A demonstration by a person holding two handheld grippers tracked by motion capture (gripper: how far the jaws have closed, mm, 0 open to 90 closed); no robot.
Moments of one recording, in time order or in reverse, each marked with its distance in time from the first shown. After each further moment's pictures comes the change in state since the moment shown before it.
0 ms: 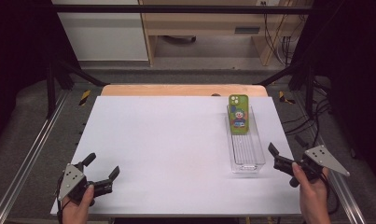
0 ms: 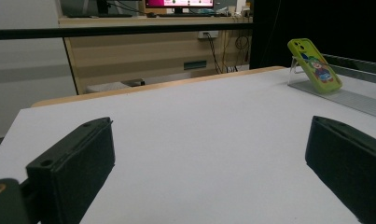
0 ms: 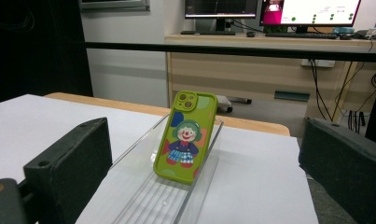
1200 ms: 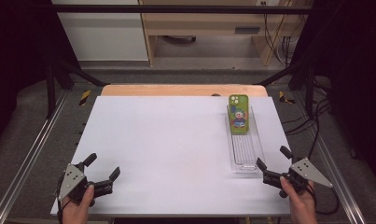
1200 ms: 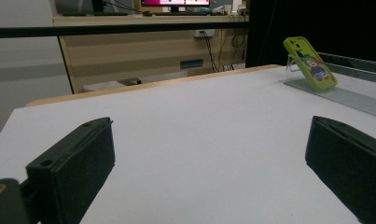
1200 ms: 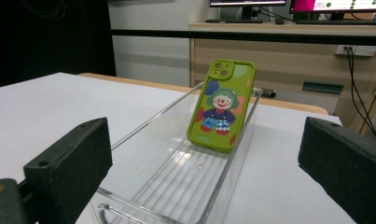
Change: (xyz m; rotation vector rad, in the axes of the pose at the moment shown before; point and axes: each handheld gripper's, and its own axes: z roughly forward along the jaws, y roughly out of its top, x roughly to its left) left arm 0.000 -0.001 0.000 0.005 -0.018 0.001; right arm 0.022 -0.045 -0.002 0.022 0.098 -0.008
